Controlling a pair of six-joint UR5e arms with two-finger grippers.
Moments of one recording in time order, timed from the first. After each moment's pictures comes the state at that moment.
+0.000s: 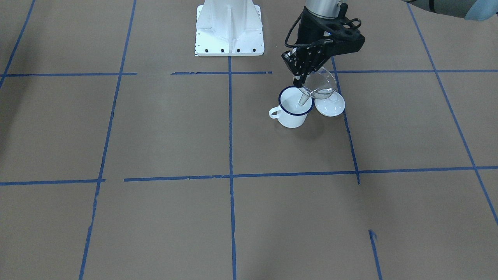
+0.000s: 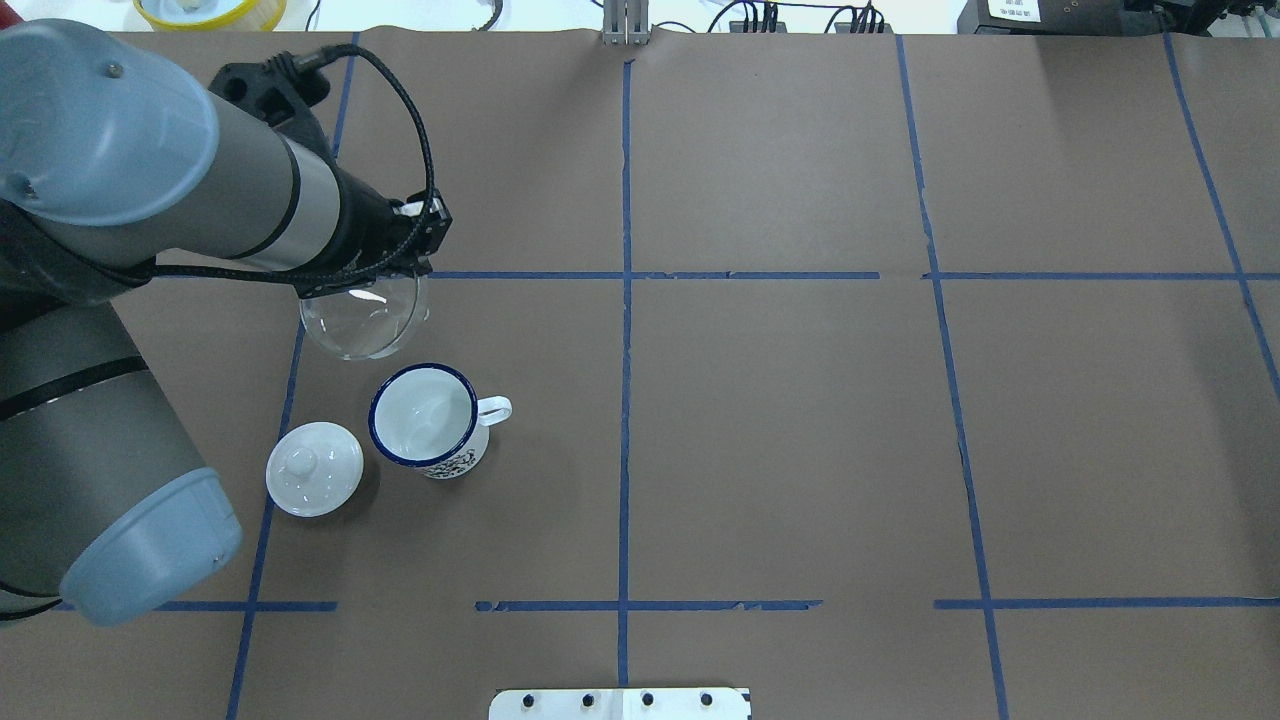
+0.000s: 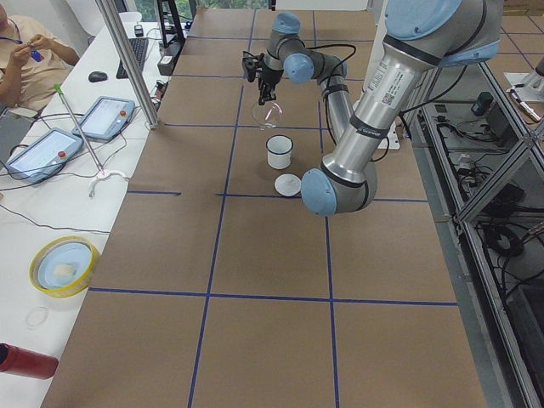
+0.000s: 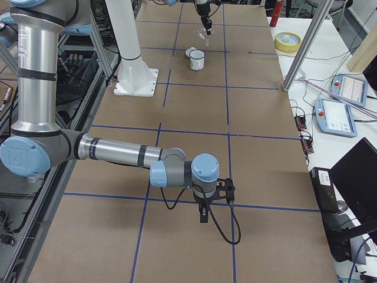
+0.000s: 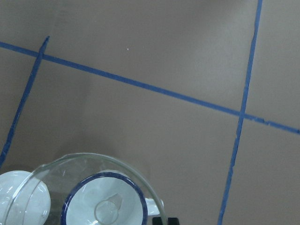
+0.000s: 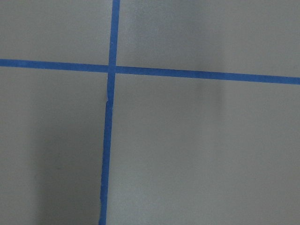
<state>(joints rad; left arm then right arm) -0.70 -2.14 -2.12 -1.46 -1.75 -1.67 1.56 -1.68 1.56 -1.39 2.29 0.01</state>
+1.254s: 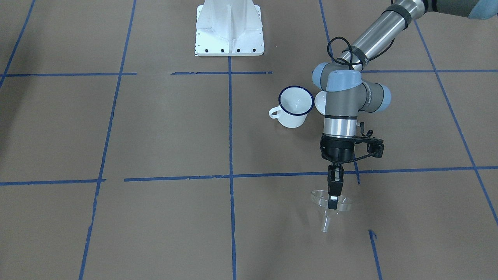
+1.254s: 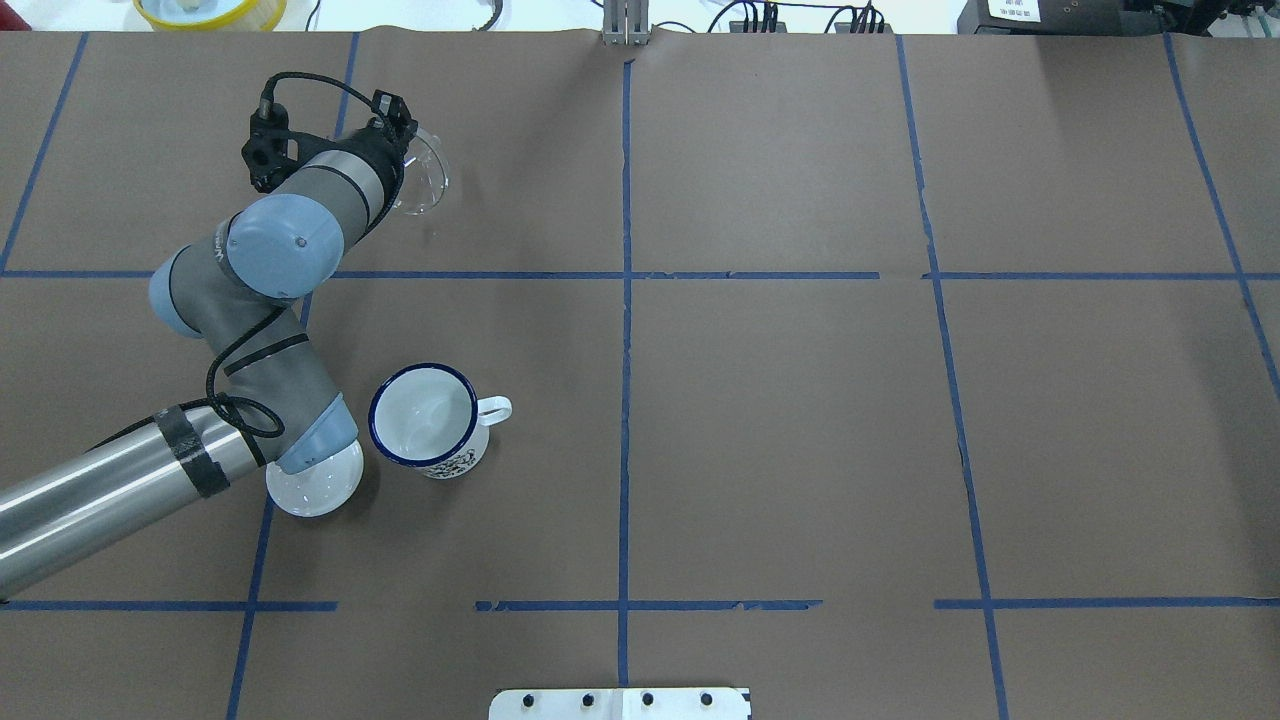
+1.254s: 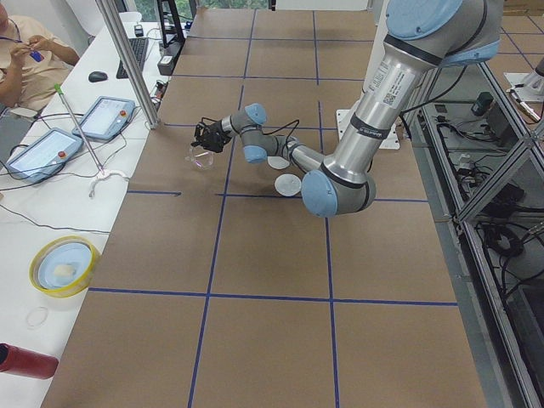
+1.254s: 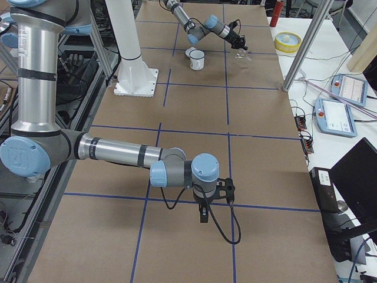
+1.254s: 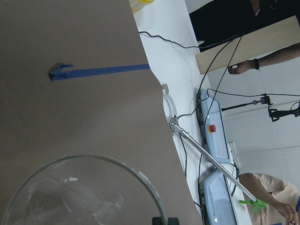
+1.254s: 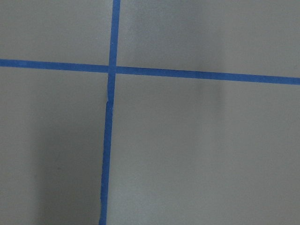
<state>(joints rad) -0.69 -2.14 -1.30 -2.47 -1.17 -2.30 1.56 -1.68 1.56 -1.39 2.29 0.01</state>
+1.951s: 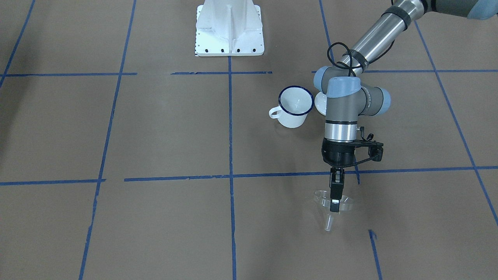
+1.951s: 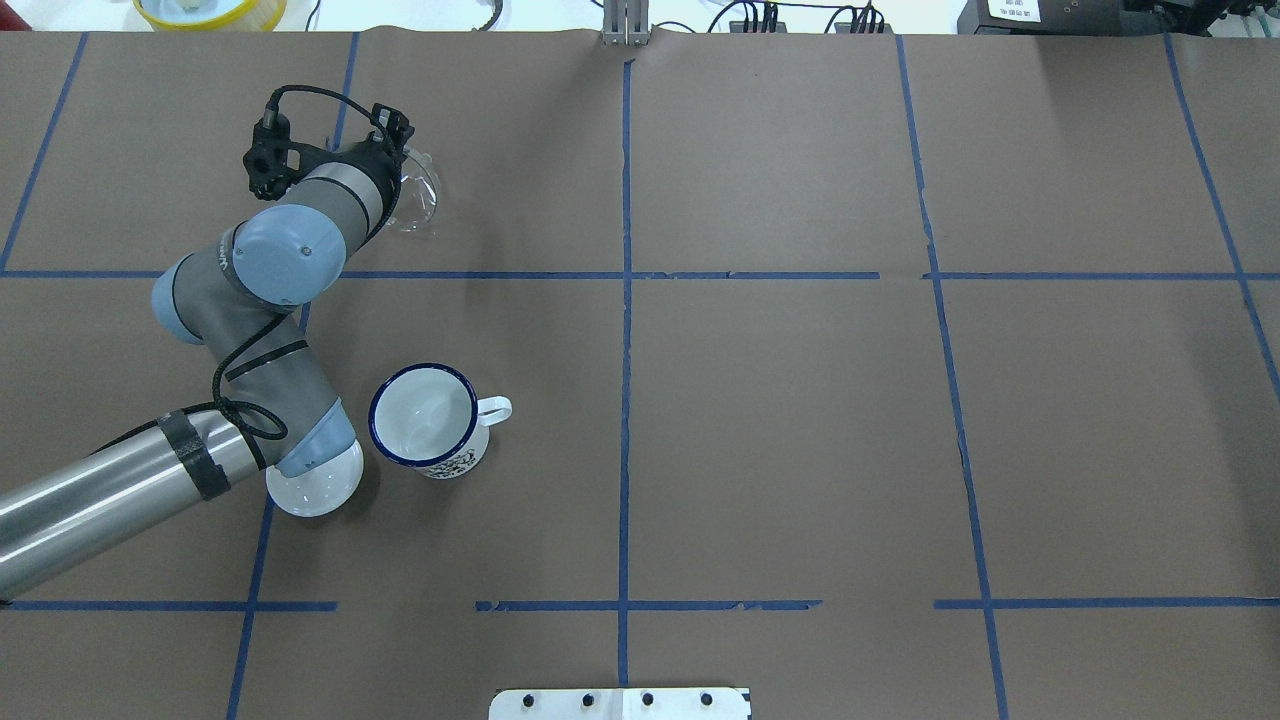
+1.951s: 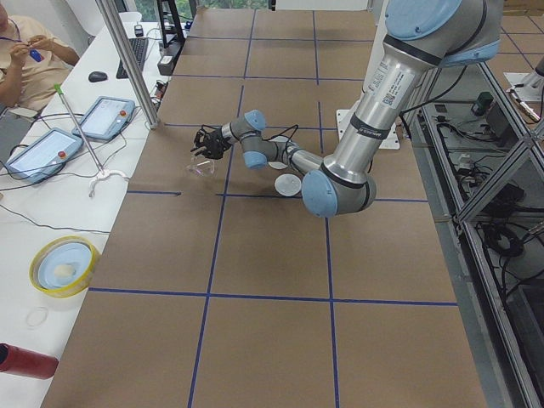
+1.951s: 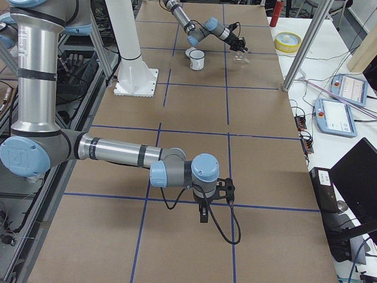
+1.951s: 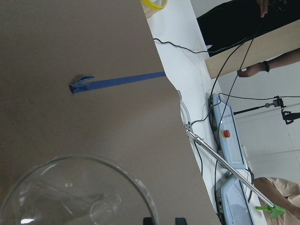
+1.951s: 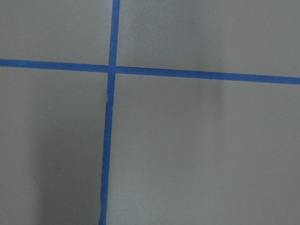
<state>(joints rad) -0.69 -2.13 -1.28 -2.48 -1.18 -2.23 1.56 -1.68 1.56 -1.39 2.29 0.01</state>
